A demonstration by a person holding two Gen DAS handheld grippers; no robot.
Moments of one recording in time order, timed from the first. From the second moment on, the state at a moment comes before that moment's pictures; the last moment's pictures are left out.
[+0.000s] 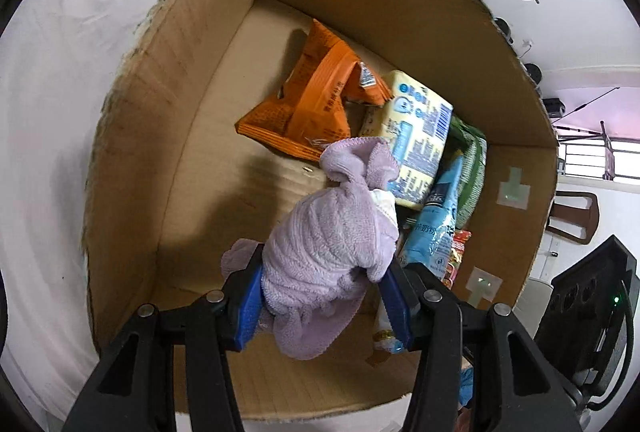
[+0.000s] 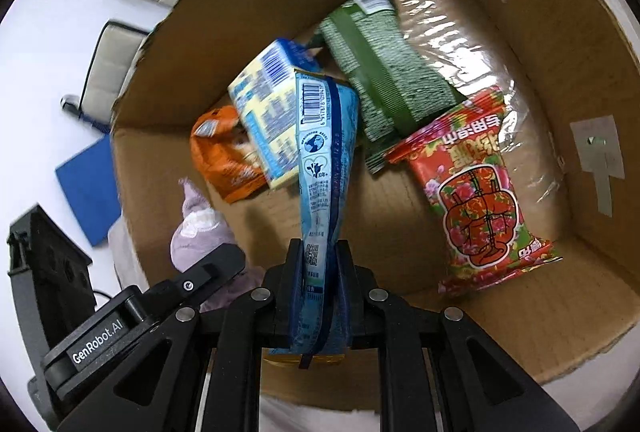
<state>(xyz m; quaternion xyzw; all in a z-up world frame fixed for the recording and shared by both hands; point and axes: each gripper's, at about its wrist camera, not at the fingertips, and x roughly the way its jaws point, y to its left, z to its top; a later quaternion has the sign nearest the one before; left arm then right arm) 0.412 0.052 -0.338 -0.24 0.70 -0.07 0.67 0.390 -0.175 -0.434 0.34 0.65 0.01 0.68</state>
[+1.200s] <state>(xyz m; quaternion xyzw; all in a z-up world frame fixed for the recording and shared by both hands) 0.371 0.041 -0.289 -0.06 0.68 -0.03 0.73 0.394 -0.171 -0.427 0.04 0.68 -0.02 0.74</state>
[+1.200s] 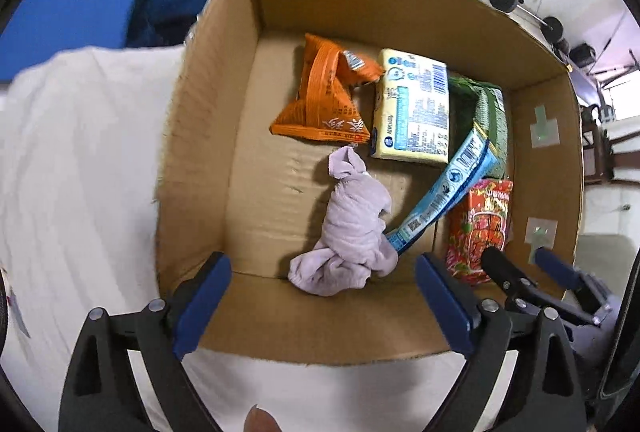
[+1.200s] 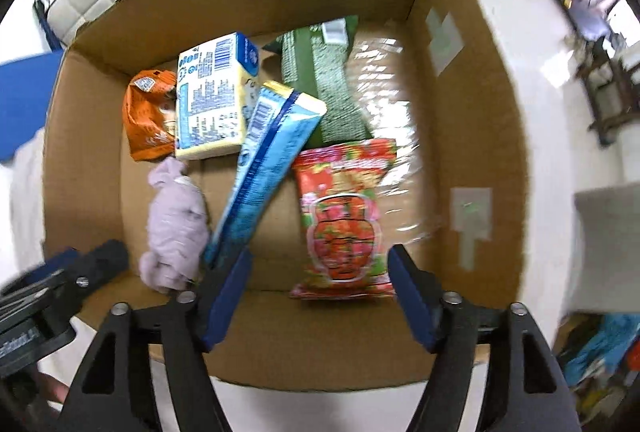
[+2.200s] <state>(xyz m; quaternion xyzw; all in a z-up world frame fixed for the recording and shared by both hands) 0.227 0.007 -0.110 -0.01 0.51 -0.02 0.86 0.256 -0.216 -0.217 0.03 0.55 0.00 0.83</state>
